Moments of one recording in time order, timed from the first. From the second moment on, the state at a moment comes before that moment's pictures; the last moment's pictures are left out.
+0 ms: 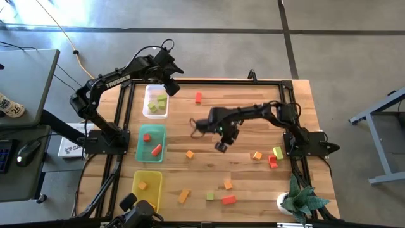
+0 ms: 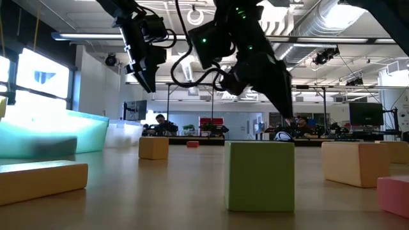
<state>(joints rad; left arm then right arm) 0.86 1.58 1.35 -0.86 -0.09 0.12 -0.04 2.16 1.78 -1.55 -0.13 0.52</state>
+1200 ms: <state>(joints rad) 0.86 1.58 1.35 -0.86 -0.09 0.03 0.27 1.71 1.26 -1.11 -0.08 1.36</state>
